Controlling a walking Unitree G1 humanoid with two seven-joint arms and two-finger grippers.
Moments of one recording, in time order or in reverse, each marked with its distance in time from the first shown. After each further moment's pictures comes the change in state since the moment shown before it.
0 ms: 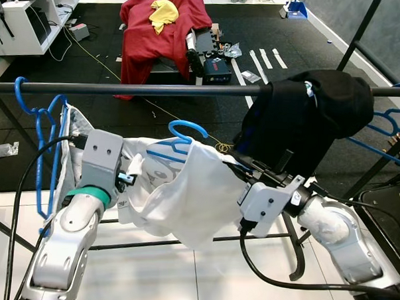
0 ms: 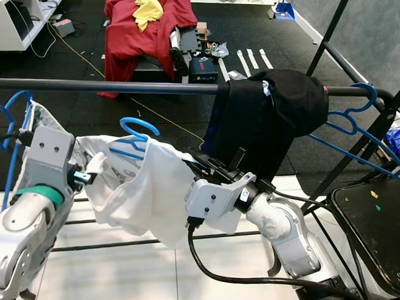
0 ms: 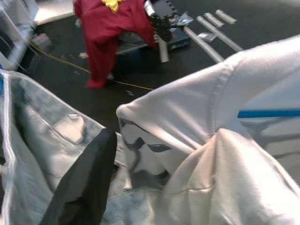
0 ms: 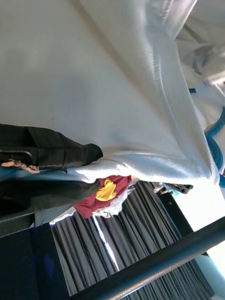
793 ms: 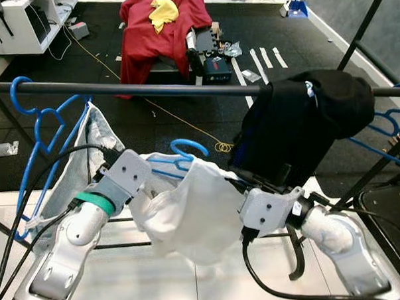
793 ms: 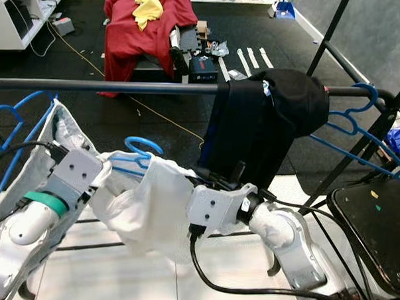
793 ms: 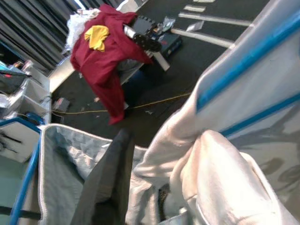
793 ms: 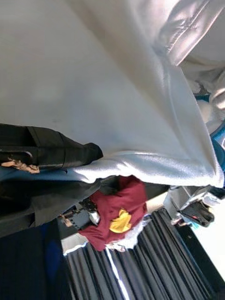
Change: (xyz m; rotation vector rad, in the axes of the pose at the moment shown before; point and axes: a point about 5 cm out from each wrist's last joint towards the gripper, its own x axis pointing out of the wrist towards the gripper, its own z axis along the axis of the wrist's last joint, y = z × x) left arm -0.001 -0.013 -0.008 0.558 -0.107 -0.098; right arm -0.008 0.010 -0.001 0.062 0.072 0.121
